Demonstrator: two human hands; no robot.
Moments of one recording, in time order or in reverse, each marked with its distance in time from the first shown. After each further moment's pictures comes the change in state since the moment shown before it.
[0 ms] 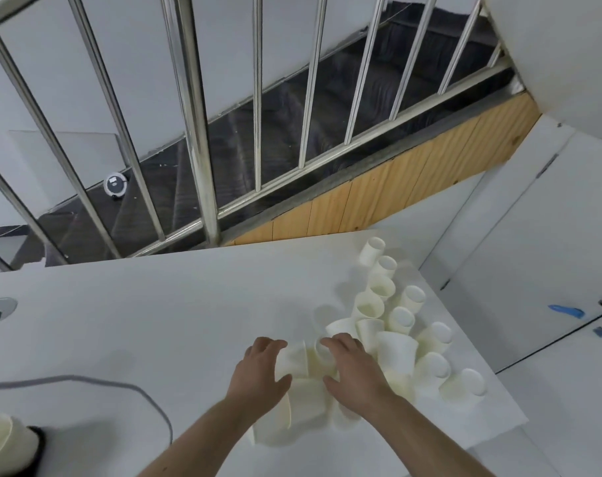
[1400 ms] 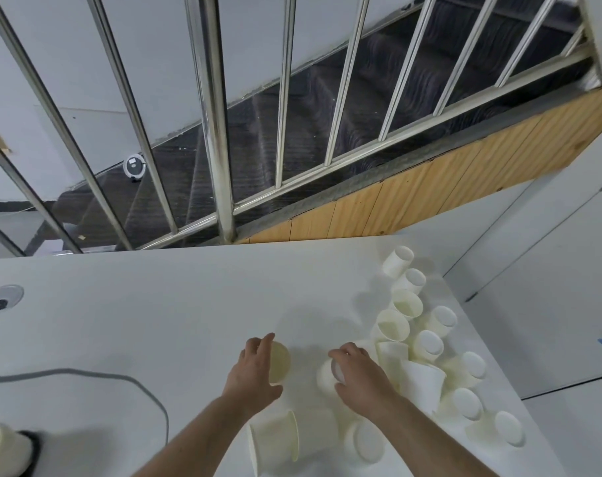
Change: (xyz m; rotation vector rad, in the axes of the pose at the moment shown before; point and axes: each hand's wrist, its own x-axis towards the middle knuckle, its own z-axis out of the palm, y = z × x) left_hand 0.053 -0.047 0.011 0.018 -0.065 -0.153; right_hand 0.070 0.019 0.016 -0.016 -0.177 0.009
